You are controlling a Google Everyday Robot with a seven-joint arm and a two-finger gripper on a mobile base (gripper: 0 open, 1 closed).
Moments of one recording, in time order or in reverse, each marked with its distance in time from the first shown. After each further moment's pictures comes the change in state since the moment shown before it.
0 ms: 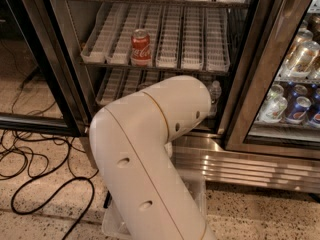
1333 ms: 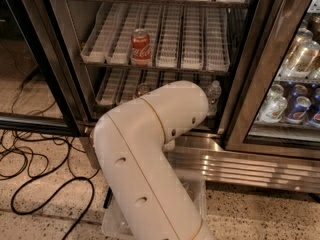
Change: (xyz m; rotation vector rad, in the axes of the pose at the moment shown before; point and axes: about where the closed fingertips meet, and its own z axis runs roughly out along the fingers) arm 0.009 -0.018 0.039 -0.009 -0.006 -0.025
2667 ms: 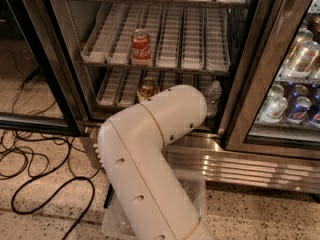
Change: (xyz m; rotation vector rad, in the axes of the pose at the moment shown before) arm -0.004 -0.020 0.038 0.003 -0.023 -0.029
